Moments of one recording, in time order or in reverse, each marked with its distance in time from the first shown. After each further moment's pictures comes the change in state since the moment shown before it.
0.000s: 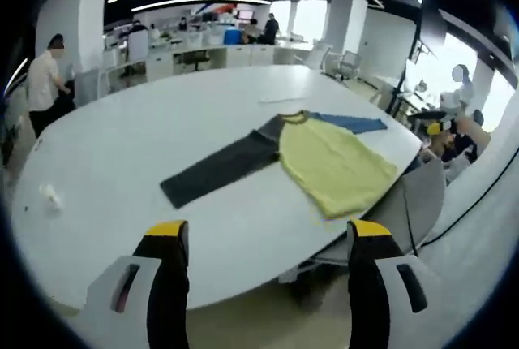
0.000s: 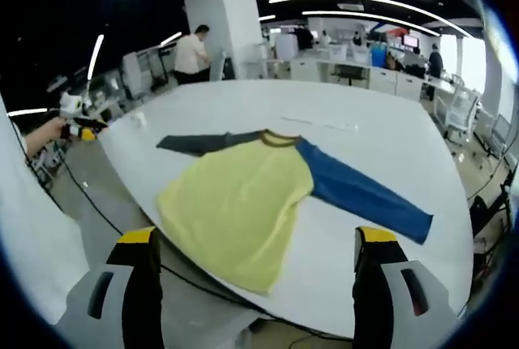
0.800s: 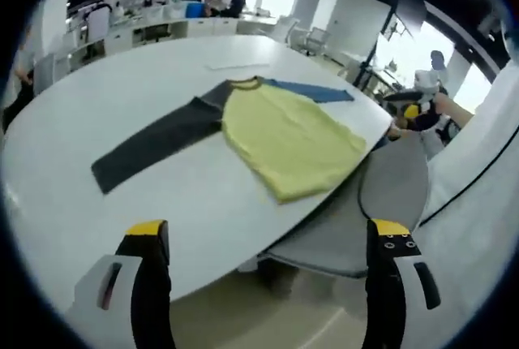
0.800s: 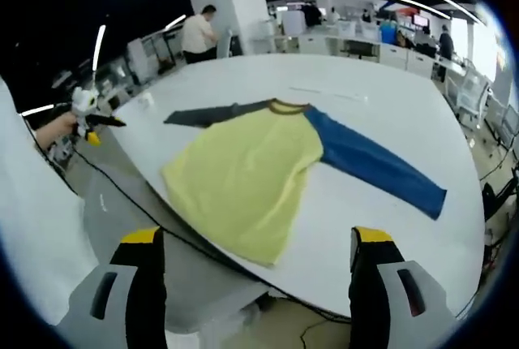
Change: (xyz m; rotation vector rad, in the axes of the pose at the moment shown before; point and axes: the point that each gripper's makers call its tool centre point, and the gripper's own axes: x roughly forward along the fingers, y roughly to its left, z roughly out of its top) left arm 0.068 -0.086 -0.034 0.003 0.129 -0.194; right arm 0.008 0.000 -0.046 0.029 0.119 0.070
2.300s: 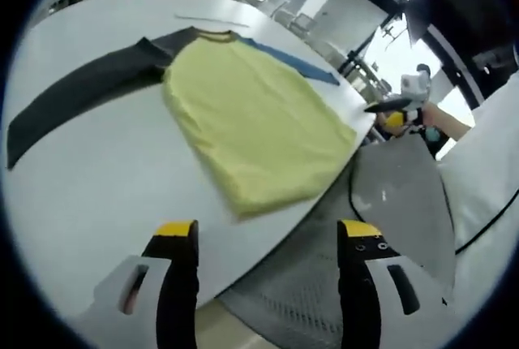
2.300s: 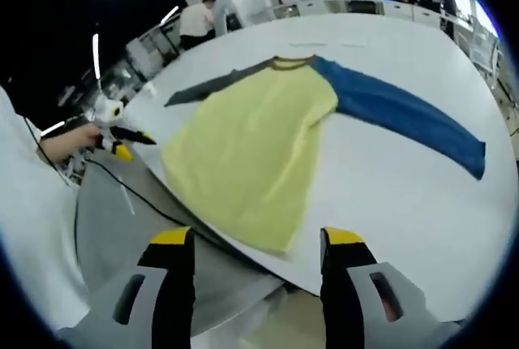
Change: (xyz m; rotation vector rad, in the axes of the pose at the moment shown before) left arm 0.124 -0.027 -0.028 -0.142 0.105 -0.215; right arm 0.057 -0.011 -0.050 0.131 0.124 0.122
